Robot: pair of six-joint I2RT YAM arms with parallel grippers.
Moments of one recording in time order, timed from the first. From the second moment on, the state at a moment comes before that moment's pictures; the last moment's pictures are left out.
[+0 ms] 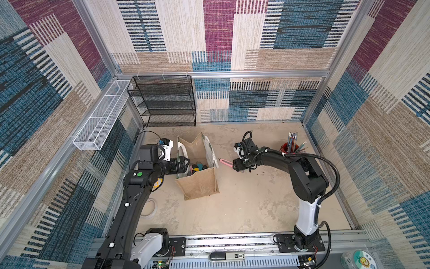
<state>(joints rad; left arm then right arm) -0.05 1.04 1.00 -0.70 0.40 -0.17 0.49 1.95 1.28 -0.44 -0.18 0.14</state>
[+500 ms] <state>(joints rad) -0.05 1.04 1.00 -0.70 0.40 -0.17 0.52 1.94 1.26 -0.43 -0.13 0.17</state>
